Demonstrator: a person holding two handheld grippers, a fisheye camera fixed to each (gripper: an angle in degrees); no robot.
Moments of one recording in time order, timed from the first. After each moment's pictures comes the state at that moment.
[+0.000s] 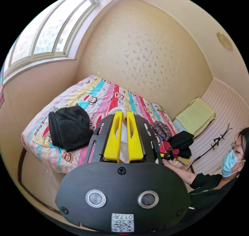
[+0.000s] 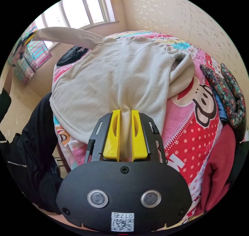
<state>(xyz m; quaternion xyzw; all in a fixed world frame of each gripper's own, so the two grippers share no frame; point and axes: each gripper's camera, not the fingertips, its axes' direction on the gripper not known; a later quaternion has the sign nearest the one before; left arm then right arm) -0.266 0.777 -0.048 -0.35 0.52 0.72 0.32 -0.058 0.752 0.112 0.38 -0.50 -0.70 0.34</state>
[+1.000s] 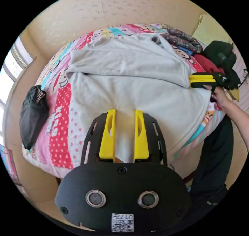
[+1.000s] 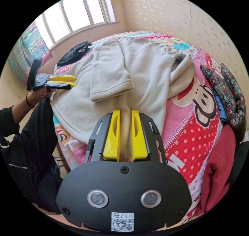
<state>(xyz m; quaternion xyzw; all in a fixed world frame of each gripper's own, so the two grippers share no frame) -0.591 1.026 0.107 -0.23 0.36 0.89 0.18 -0.048 0.745 0.123 0.38 -0.50 -0.70 0.34</state>
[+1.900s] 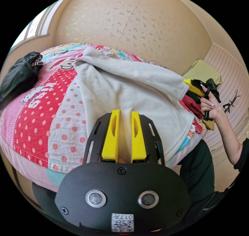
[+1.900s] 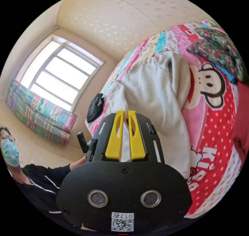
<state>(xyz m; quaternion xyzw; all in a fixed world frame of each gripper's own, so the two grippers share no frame) -0.581 0.972 0.186 -0.36 0.43 0.80 0.23 -0.038 0.661 0.067 0.11 -0.72 -0.57 0.37</state>
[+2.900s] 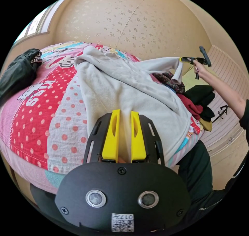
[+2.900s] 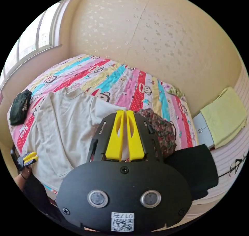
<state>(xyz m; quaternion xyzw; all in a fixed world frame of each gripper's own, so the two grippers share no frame) -0.560 0.962 0.214 -0.37 0.43 0.79 0.23 0.006 0.641 -0.181 0.53 -0.48 -0.46 0.52</state>
